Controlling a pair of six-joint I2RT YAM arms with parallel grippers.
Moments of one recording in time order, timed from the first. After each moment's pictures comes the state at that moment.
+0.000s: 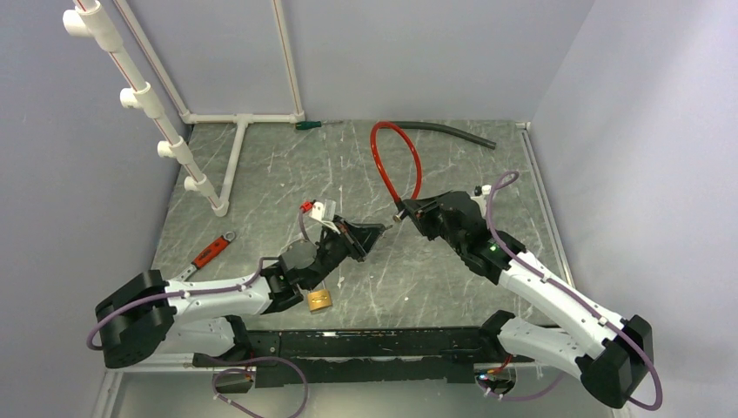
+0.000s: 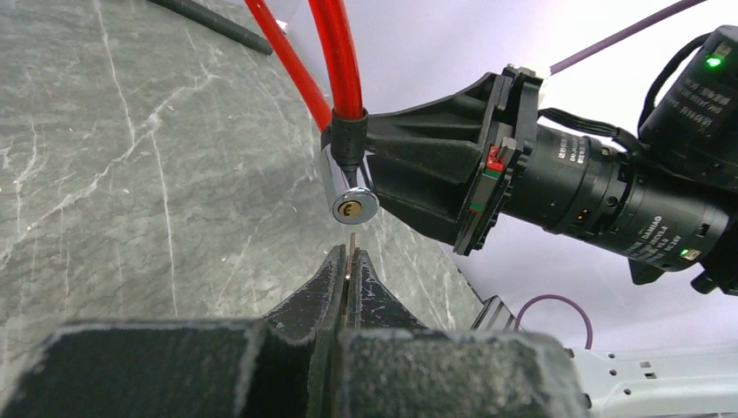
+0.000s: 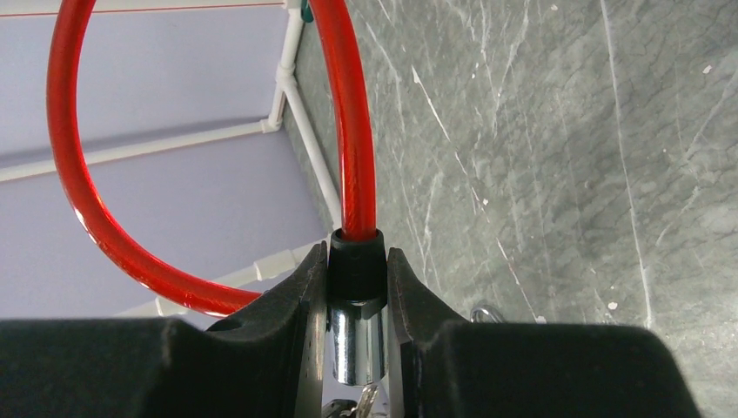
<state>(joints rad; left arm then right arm) -1.08 1.18 0.48 0.83 -0.31 -0.67 0.68 0.96 0.78 -0.31 0.31 1.55</state>
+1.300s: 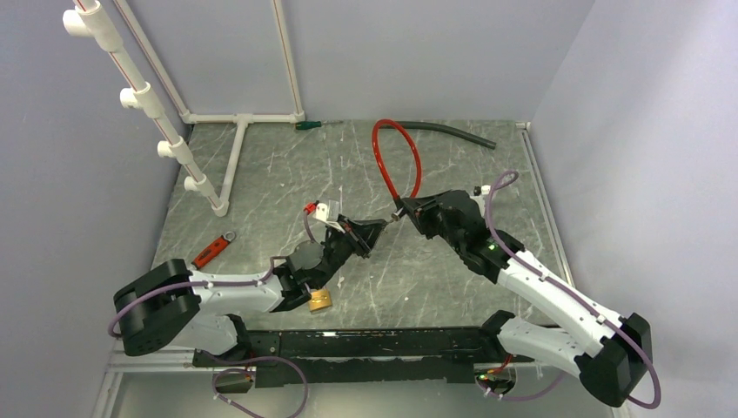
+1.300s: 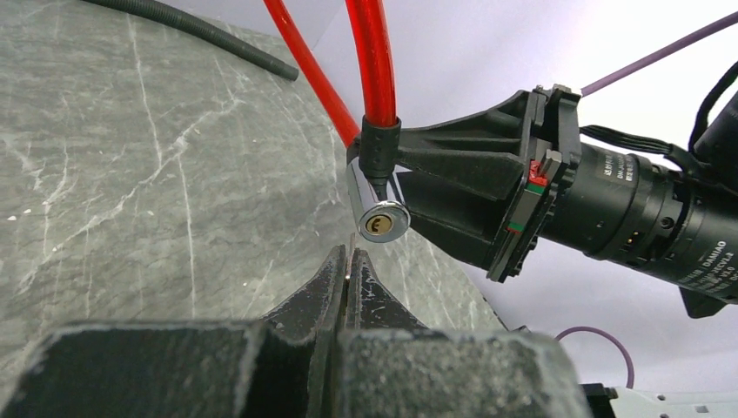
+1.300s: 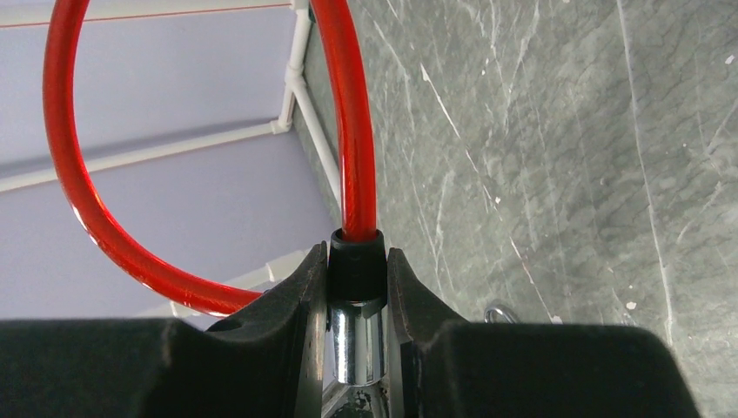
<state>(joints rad) -1.08 1.31 0.48 0.99 -0.38 -0.63 0.68 0.97 0.78 -0.29 0.30 1.58</state>
